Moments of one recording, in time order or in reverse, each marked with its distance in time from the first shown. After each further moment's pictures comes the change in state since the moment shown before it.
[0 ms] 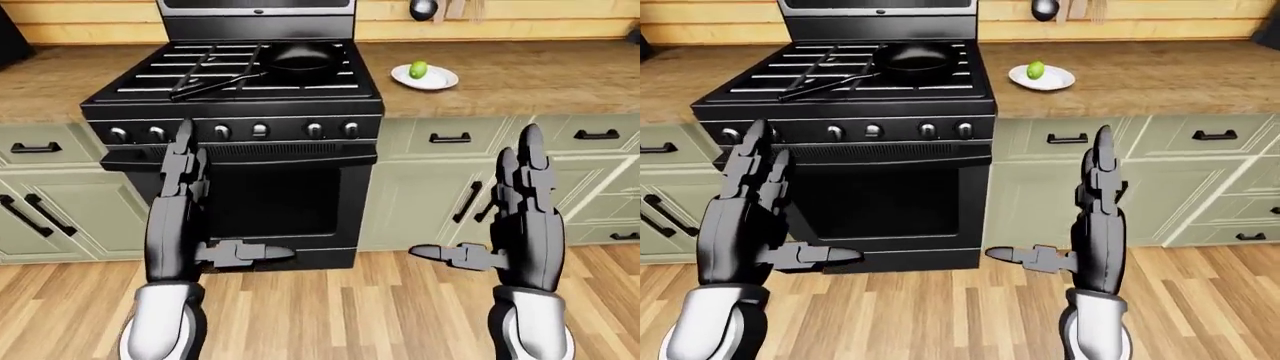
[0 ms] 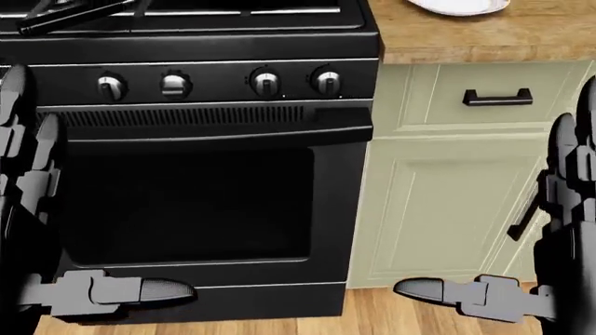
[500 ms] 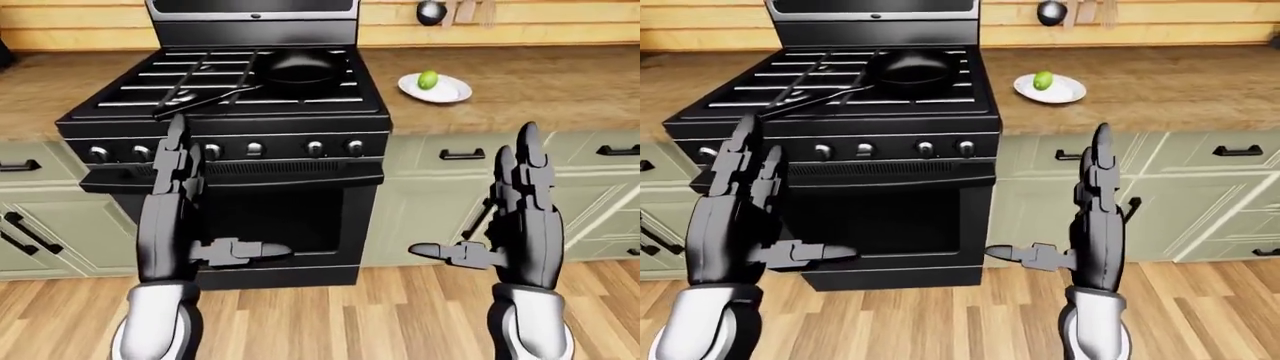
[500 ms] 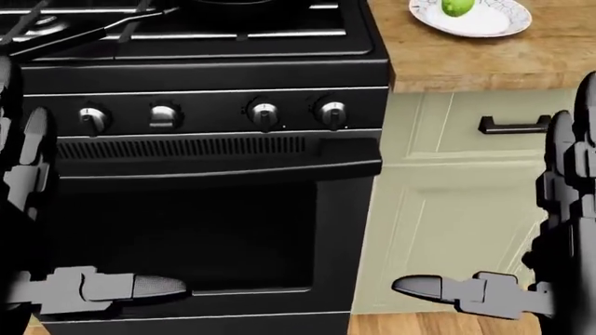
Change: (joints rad) left arm -0.019 0.005 0.011 -0.034 -0.001 0.038 0.007; right arm -0.011 -0.003 0.003 -0.004 0.006 0.017 0.000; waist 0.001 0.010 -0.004
